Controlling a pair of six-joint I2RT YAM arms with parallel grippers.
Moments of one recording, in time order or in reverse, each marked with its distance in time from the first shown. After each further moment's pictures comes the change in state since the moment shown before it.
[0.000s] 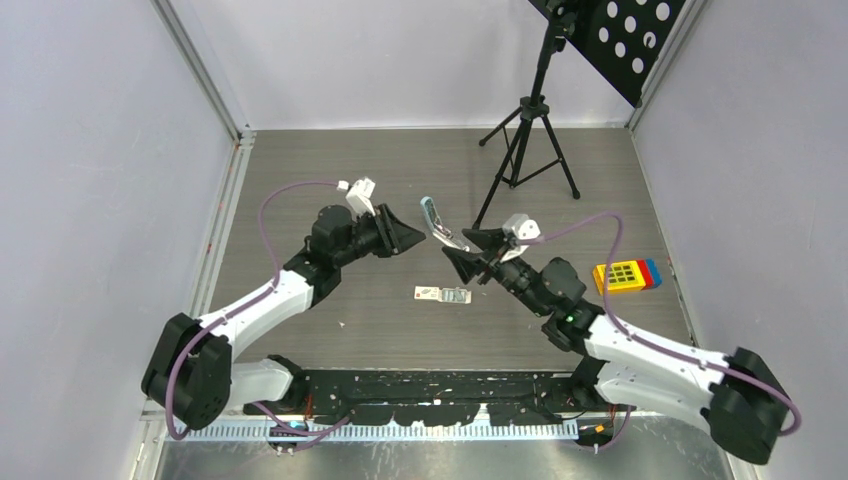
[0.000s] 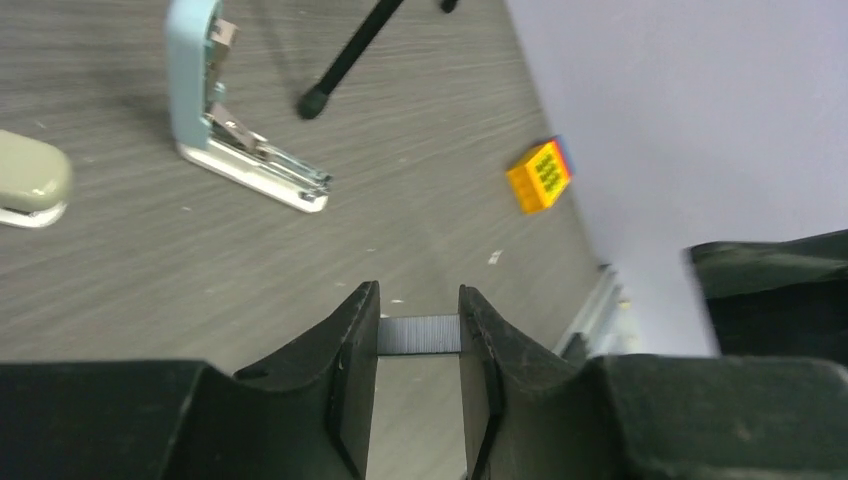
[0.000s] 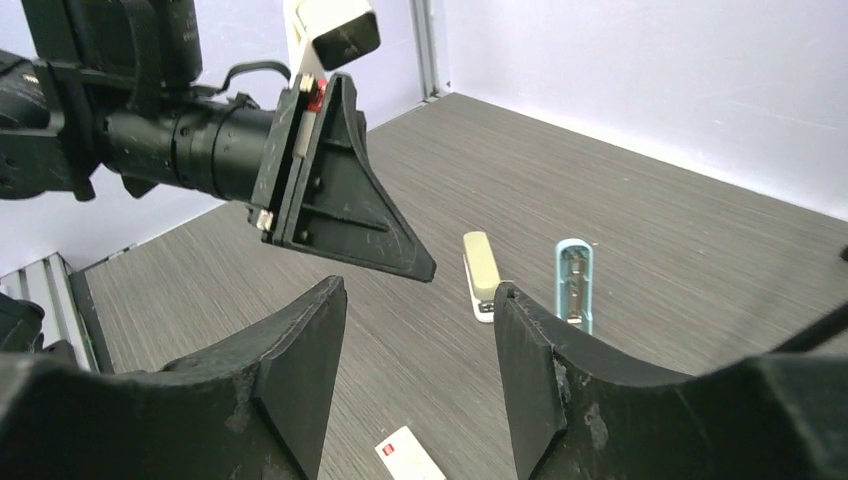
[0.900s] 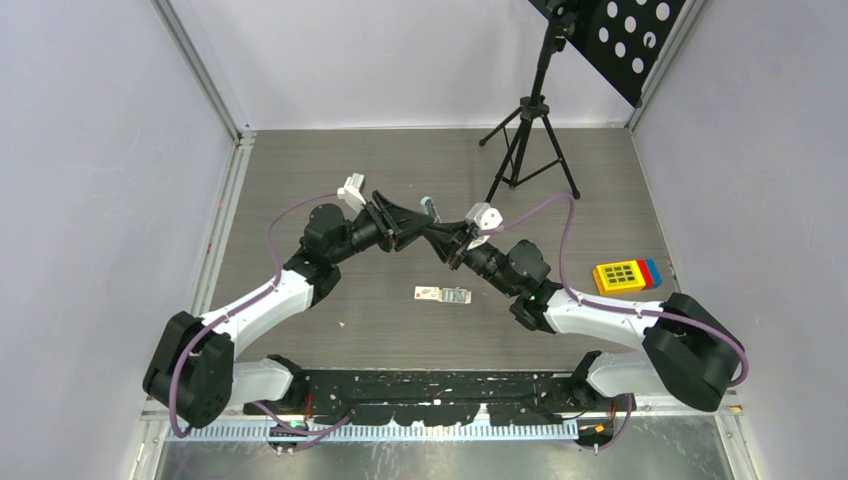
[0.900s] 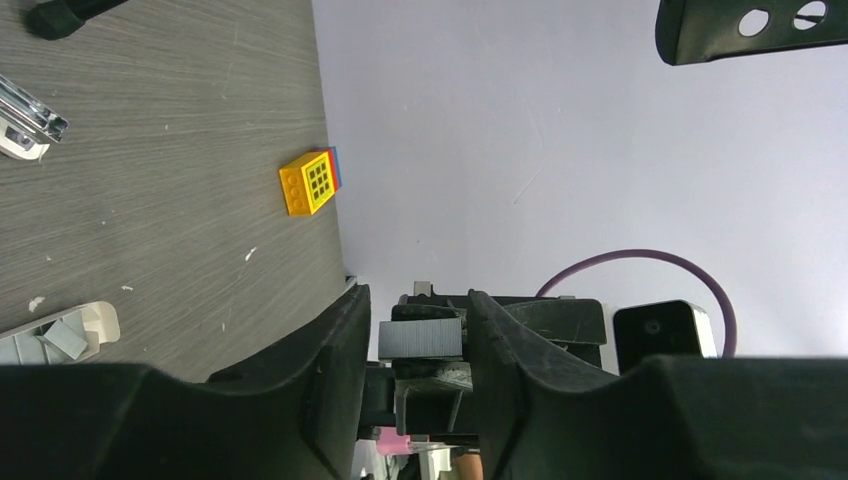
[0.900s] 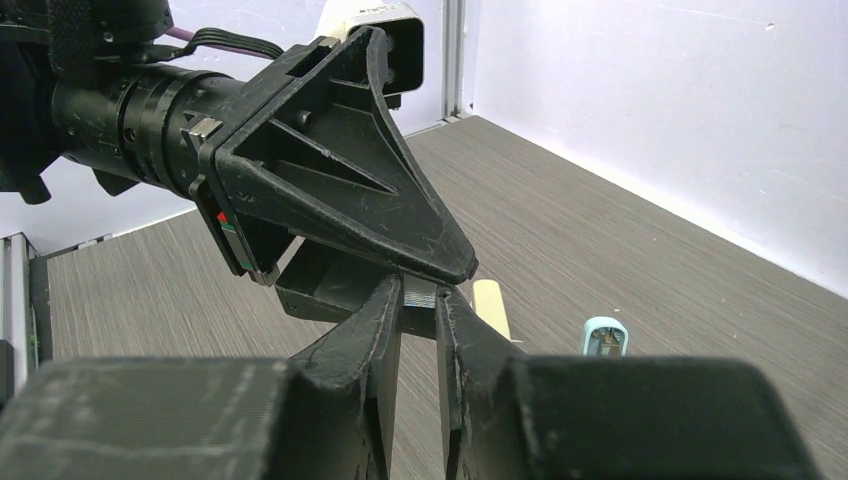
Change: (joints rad) left arm 0.013 0.015 -0.010 0.209 0.107 -0.560; right arm -0.002 0.320 0.109 0.252 -0.076 -0.097
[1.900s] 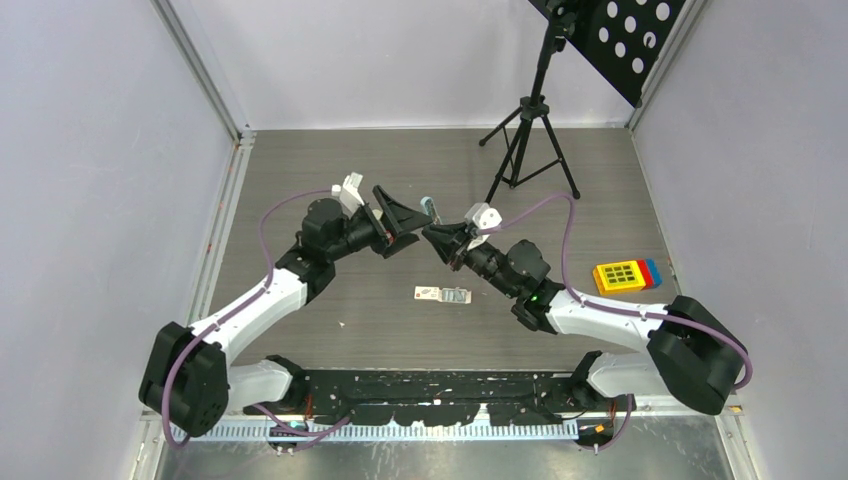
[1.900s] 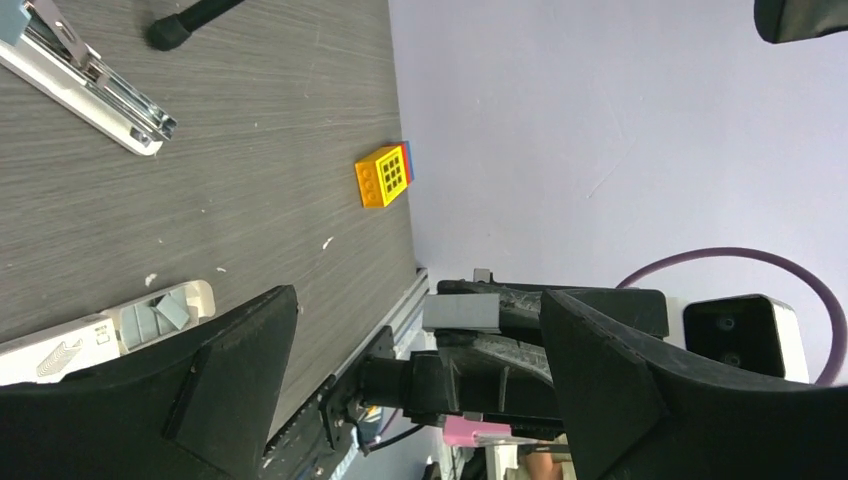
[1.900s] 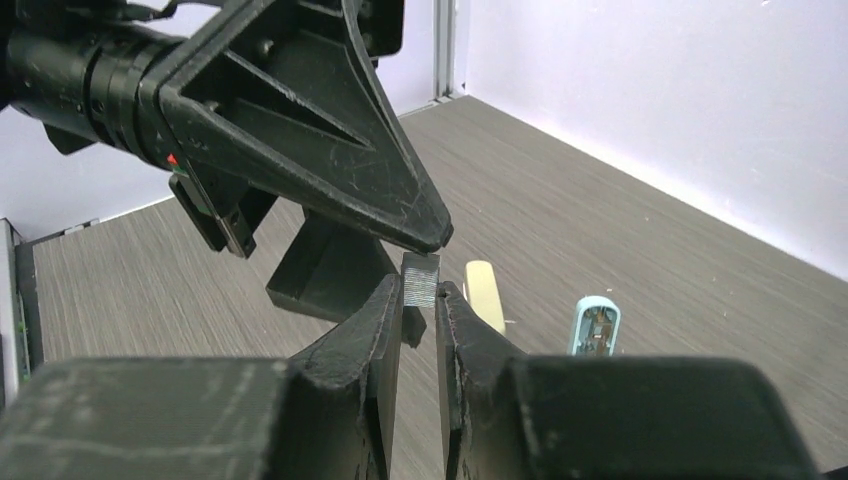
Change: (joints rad) left arm 0.030 -0.045 0.055 -0.248 0.004 0.194; right arm 0.000 -0.019 0.000 -0.074 0.016 -0.004
